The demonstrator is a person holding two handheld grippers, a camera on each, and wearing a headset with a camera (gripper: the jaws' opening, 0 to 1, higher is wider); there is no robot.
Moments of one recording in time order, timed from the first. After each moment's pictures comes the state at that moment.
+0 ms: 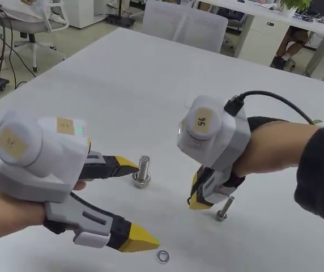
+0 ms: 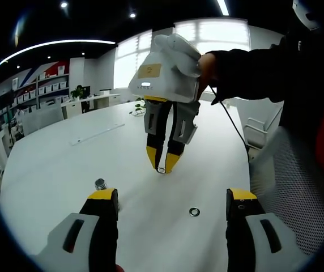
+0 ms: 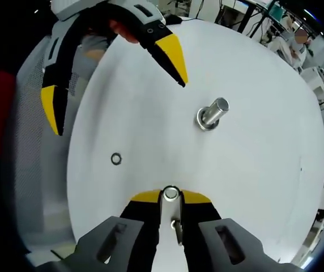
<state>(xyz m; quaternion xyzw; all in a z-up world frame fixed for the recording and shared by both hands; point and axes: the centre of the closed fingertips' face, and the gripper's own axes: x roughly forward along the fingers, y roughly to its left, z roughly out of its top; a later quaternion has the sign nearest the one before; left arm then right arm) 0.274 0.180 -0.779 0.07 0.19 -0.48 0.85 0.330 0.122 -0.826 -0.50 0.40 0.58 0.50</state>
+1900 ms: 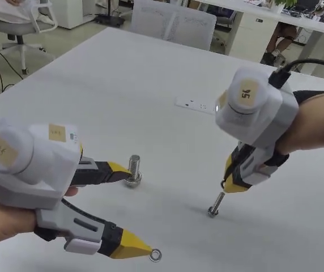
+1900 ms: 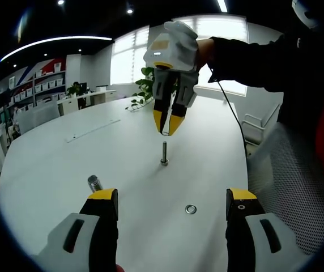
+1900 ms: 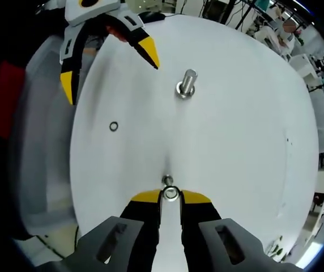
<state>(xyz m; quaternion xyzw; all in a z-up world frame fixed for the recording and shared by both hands) 0.270 0.174 -0.788 0.08 0.21 -0.49 0.85 0.347 0.064 -0.795 -0.51 0.42 0.54 0.52</state>
